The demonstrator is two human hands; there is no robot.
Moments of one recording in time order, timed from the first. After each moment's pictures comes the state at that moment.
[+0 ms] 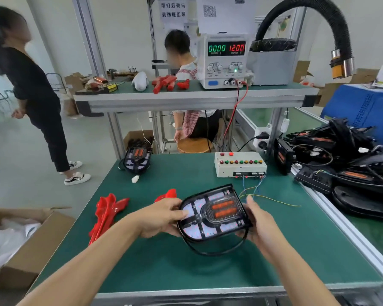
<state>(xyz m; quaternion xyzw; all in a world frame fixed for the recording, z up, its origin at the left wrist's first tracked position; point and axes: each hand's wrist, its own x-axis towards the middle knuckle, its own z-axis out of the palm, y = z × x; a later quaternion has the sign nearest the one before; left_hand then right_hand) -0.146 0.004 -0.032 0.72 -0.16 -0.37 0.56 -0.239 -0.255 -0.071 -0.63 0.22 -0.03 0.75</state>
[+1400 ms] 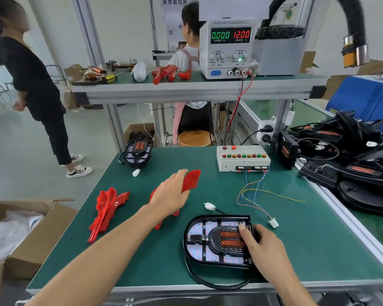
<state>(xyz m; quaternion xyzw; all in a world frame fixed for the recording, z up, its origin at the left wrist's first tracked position) -0.097 -0.031 -0.062 0.94 -0.23 0.05 0.23 -0.283 -0.248 -0.114 -0.87 0.21 -0.11 0.43</state>
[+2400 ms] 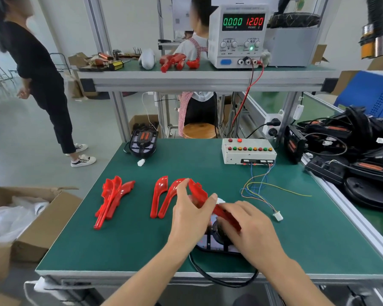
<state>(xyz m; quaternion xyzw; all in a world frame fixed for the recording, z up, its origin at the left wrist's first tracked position) -0.211 -0.059 -0.073 0.75 -0.03 -0.01 0.67 -0.272 -0.212 -0.077 -0.91 -0.14 -0.32 0.23</state>
